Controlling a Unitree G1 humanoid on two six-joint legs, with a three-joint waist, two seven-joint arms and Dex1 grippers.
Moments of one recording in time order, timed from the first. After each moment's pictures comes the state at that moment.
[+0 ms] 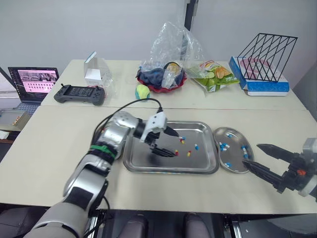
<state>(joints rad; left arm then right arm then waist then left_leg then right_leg) -0.98 0.24 -0.35 0.80 -0.13 -0.11 -1.46 0.37 -0.79 -0.77 -0.63 0.89 0.72 0.84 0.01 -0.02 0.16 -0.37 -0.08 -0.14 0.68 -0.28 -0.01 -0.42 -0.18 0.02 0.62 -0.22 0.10</state>
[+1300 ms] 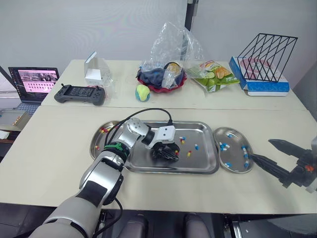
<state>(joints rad) -1.02 0.18 -0.34 1.08 0.08 -0.32 -1.42 0.34 -0.82 -0.80 -0.60 0.87 0.72 0.76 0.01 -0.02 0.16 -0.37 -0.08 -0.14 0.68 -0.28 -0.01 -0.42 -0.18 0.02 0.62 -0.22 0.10</state>
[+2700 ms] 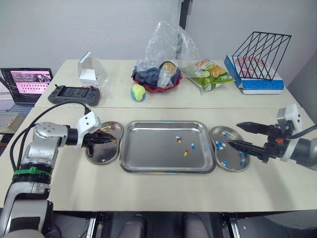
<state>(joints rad) -0.57 0.79 -0.01 0.46 -0.11 0.14 -1.32 -0.13 -0.96 -0.39 -0.28 0.77 0.70 1.01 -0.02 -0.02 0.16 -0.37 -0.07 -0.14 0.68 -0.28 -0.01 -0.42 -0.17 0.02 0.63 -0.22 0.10</state>
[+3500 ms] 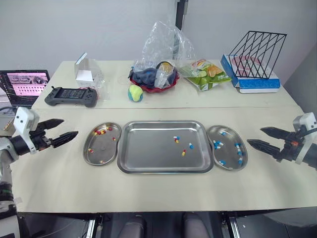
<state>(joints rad) -0.34 0.91 0.42 0.59 -0.36 0.10 -1.21 -0.11 -0.94 -0.42 0.07 0.57 0.49 1.03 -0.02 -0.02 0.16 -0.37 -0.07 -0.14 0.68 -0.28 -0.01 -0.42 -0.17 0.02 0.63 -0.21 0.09</state>
